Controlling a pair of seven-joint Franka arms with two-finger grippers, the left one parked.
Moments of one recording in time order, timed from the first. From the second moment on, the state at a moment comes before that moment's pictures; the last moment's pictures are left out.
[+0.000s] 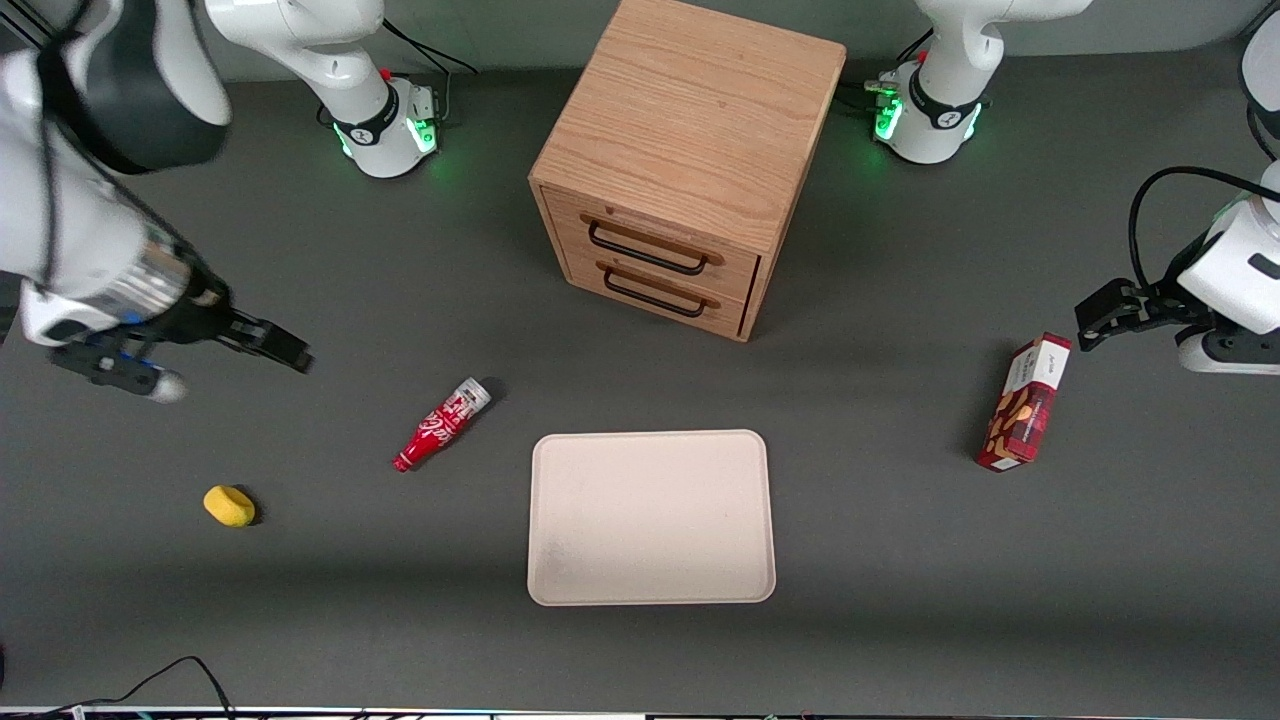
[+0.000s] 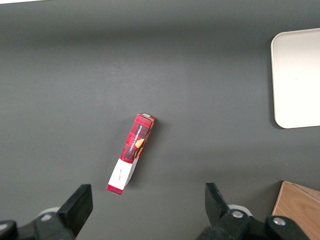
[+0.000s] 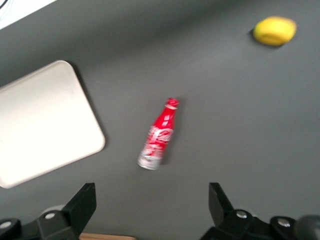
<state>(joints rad) 0.07 0.12 0.14 -1.70 0.06 1.86 0.64</state>
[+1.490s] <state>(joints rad) 0.11 0.53 0.16 -1.89 -0.07 2.38 1.10</state>
